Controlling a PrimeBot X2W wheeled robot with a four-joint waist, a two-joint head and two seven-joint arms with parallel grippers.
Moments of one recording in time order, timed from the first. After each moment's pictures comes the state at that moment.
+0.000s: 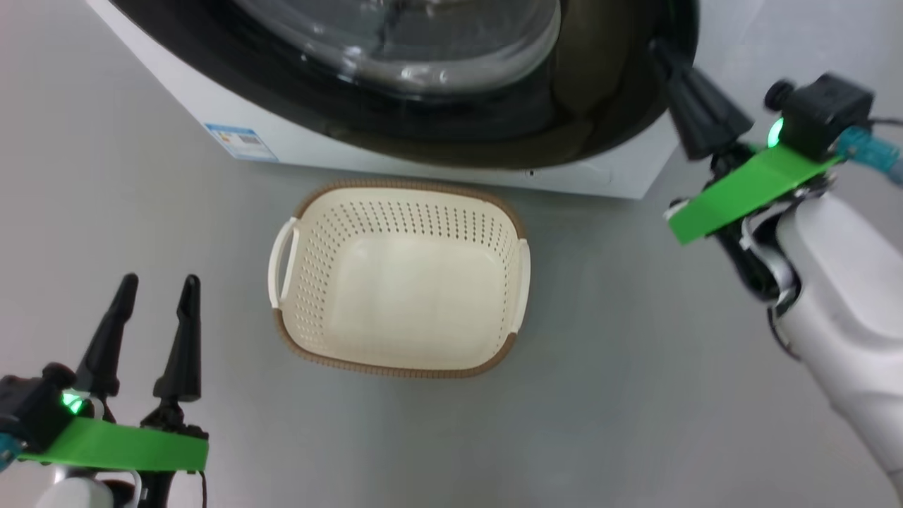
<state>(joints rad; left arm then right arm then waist) -0.21 0.35 -0.17 0.16 -0.61 -0.13 -0.26 -0.81 -0.32 0.51 0.44 0.56 0.13 -0.25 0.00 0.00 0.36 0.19</state>
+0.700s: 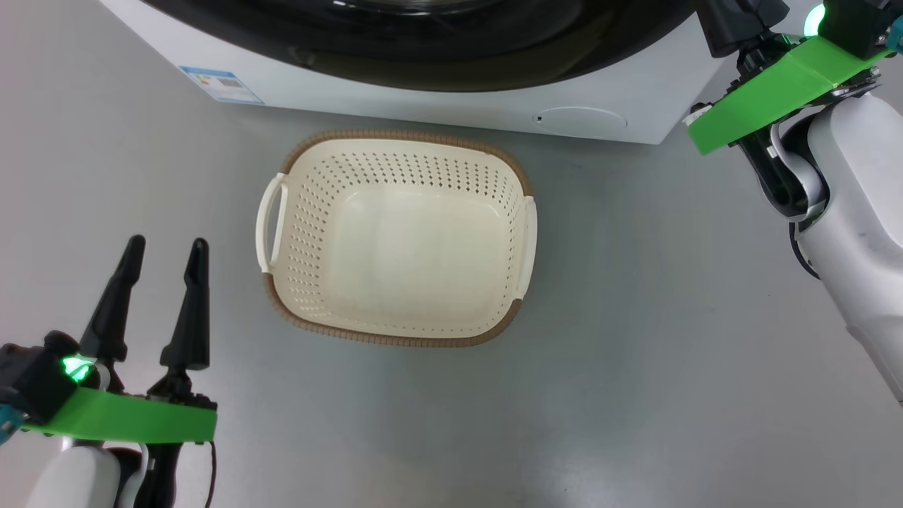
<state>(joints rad) -0.28 0.34 -0.20 0.14 -0.62 -0.13 -0.26 -1.02 -0.33 0.51 0.53 0.53 0.16 -0.26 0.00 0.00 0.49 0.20</state>
